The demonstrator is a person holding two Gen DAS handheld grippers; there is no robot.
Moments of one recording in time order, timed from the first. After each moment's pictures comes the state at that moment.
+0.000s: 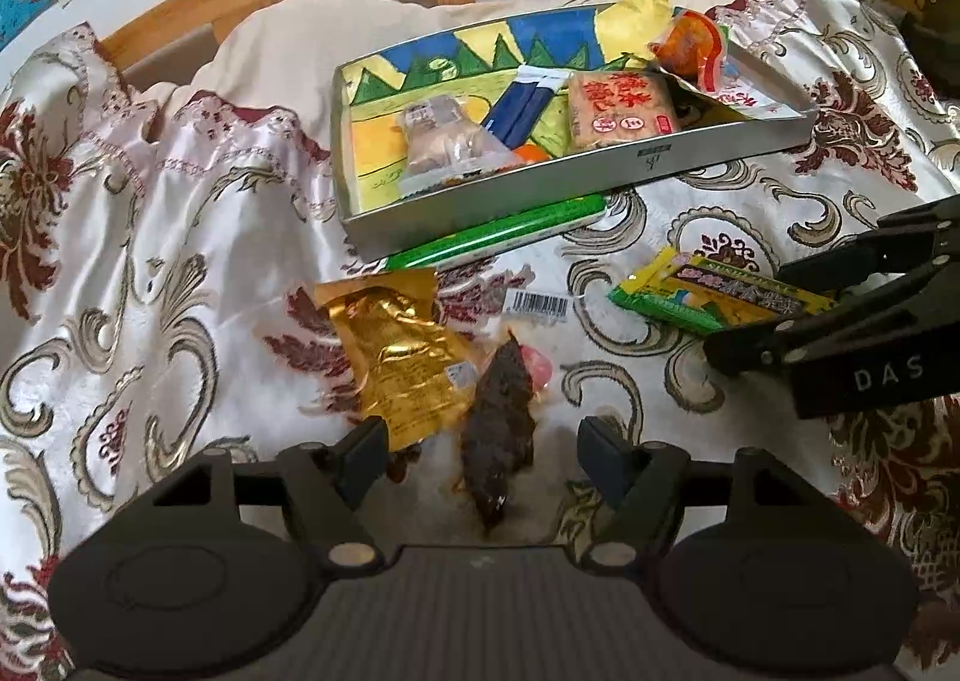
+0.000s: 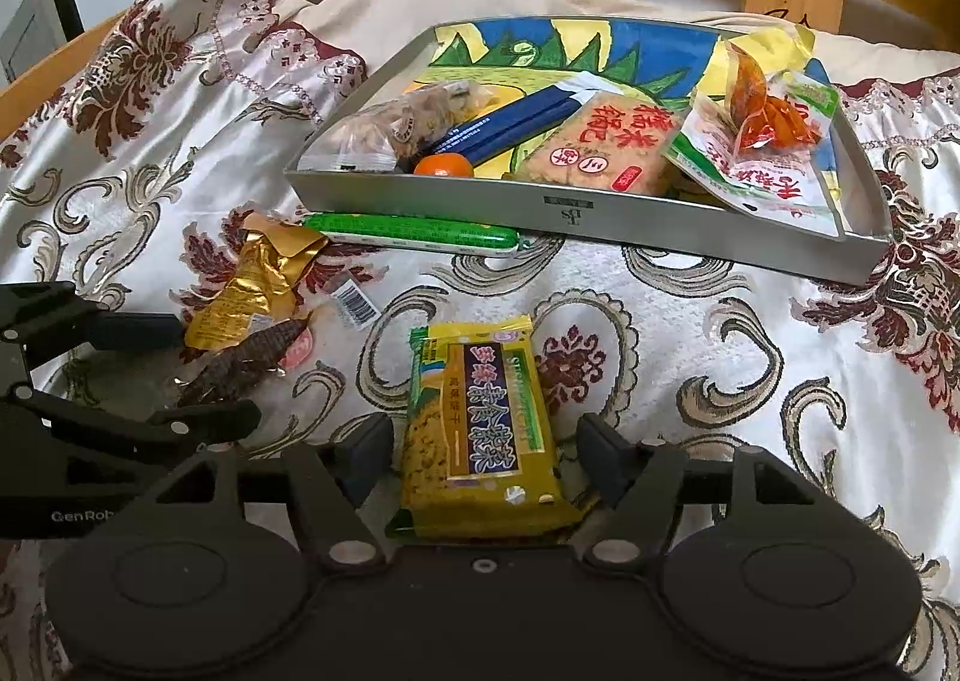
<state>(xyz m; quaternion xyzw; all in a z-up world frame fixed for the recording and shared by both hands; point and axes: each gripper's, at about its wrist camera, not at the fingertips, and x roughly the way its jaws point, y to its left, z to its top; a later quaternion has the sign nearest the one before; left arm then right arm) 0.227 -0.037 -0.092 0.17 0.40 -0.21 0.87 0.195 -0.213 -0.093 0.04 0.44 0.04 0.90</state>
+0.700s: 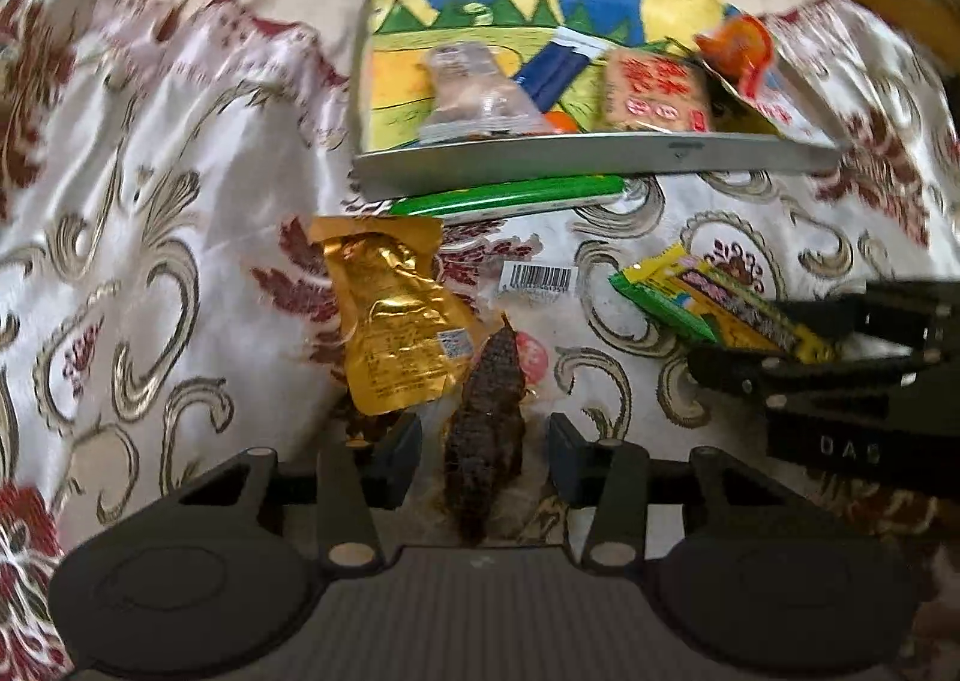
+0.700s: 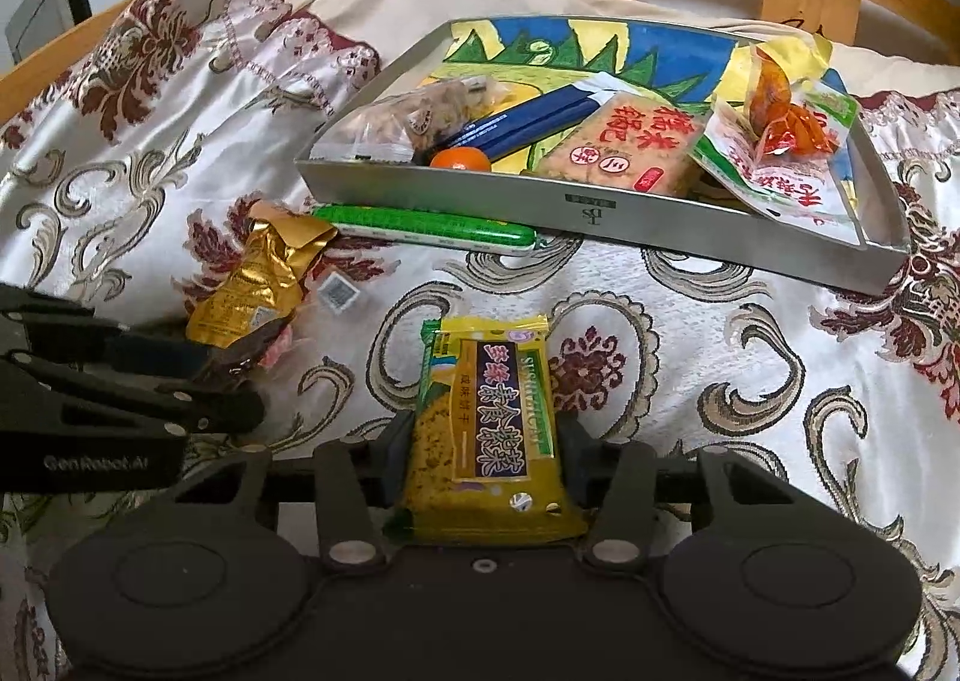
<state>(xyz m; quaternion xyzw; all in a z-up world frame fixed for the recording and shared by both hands) 0.245 -0.027 -0.092 0.09 0.48 -0.20 0.85 0.196 -0.204 -0.099 0.03 0.44 0.05 0.90</state>
